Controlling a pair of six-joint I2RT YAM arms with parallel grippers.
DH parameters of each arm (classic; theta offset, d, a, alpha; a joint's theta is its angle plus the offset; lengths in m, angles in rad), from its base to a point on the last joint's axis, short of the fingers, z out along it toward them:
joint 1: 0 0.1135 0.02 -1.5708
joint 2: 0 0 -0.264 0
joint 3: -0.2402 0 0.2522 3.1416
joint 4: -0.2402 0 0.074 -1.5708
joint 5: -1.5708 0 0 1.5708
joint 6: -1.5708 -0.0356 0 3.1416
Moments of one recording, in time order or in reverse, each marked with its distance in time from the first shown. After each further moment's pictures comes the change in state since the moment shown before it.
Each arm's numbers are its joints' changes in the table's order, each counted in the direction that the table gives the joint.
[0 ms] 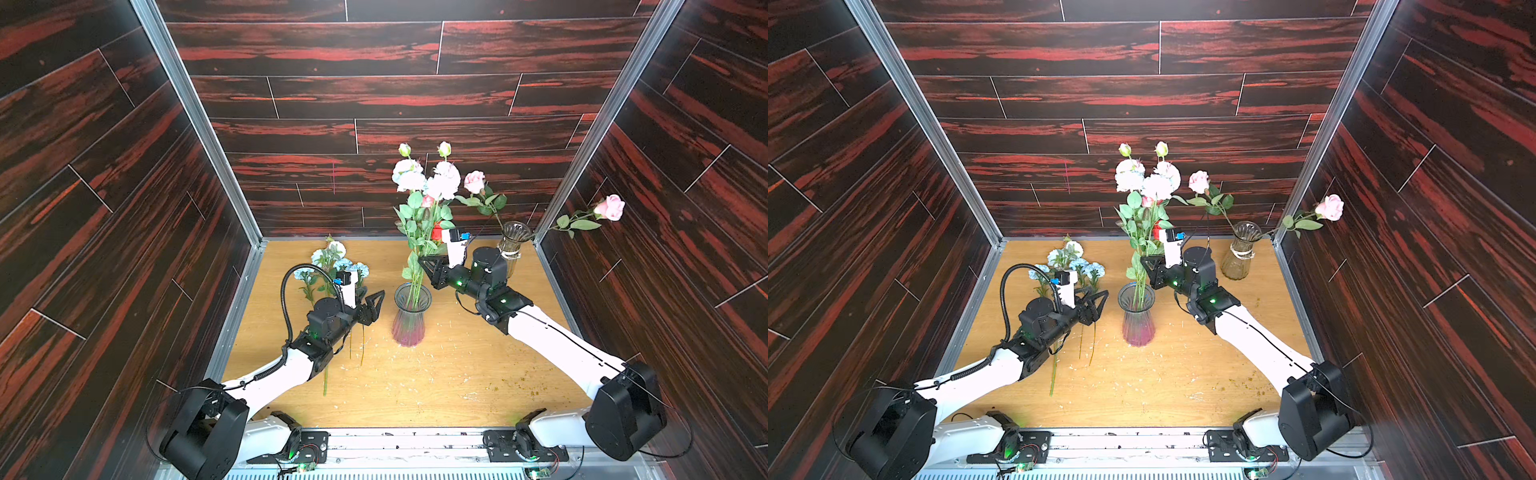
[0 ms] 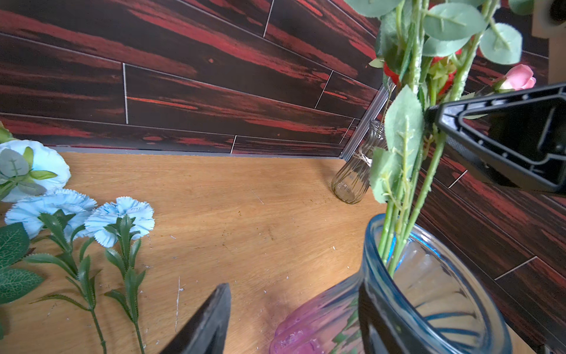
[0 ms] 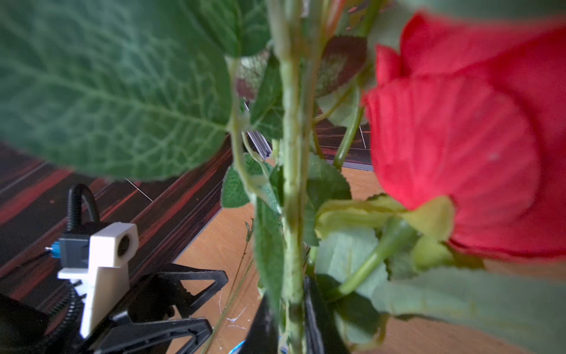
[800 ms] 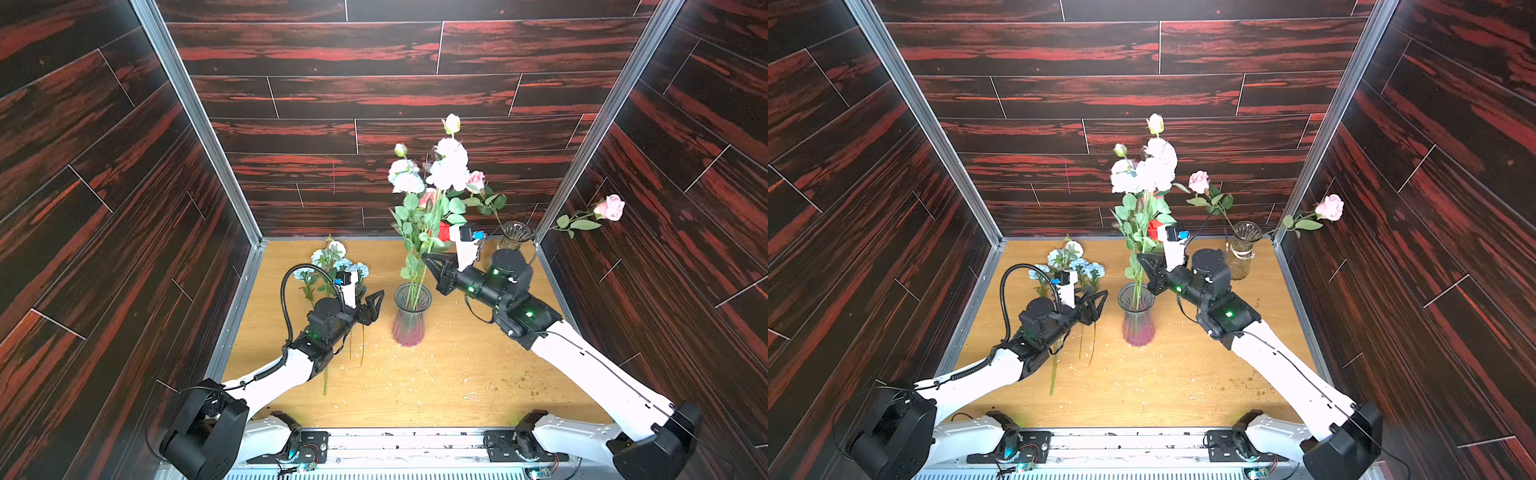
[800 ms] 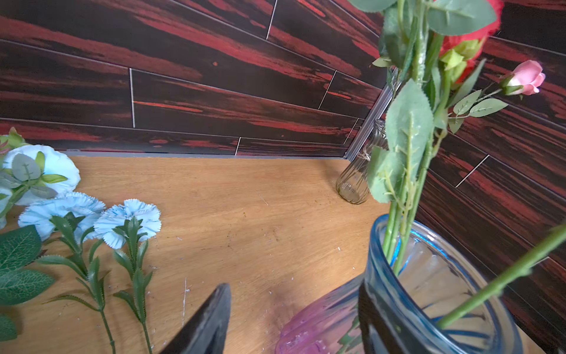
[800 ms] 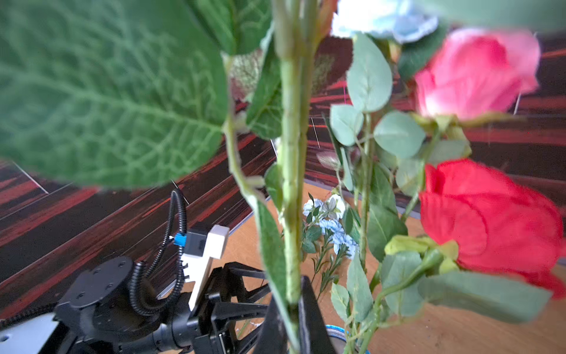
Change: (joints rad) left arm -0.002 0.000 0.000 -0.008 0.023 -0.021; right arm 0.108 -0.209 -0.091 -0.169 -0.063 0.082
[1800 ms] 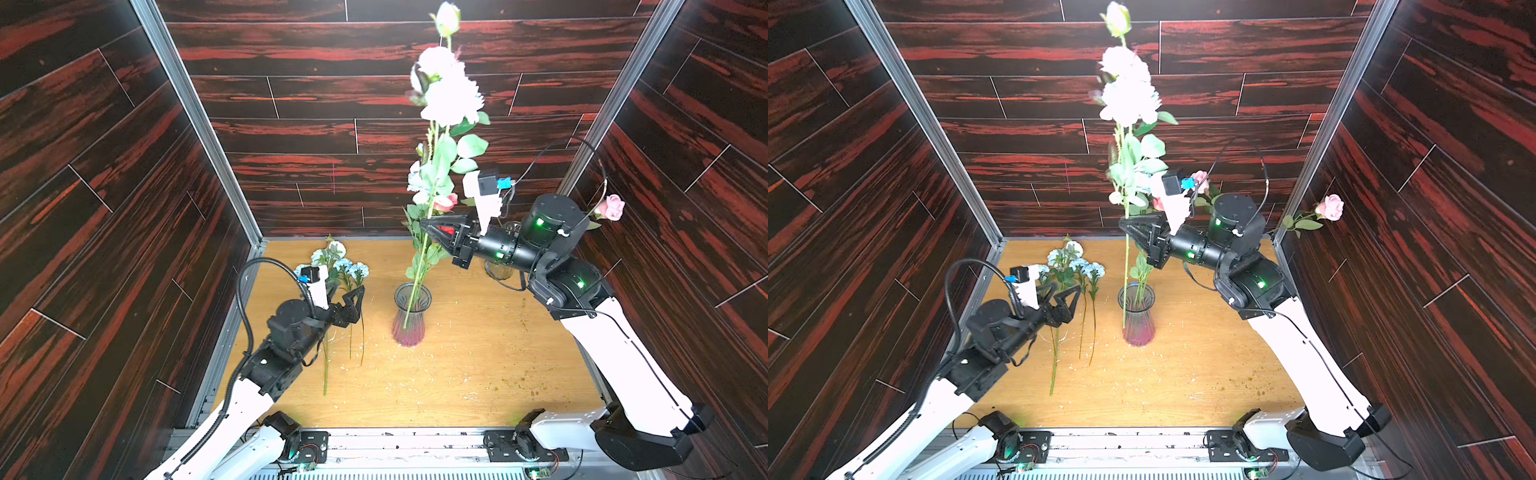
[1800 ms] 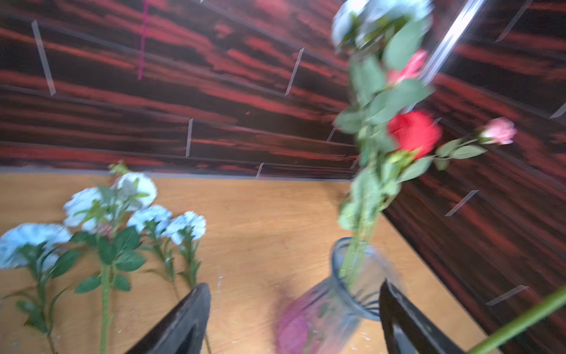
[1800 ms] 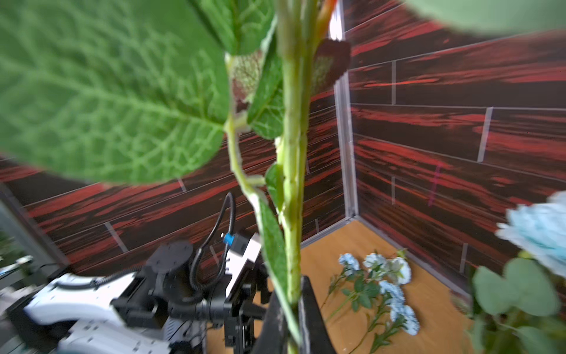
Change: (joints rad) left arm 0.000 -0.466 -0.247 -0.681 0.073 0.019; right arm 0.003 0.164 -0.637 -0.371 0.355 0.057
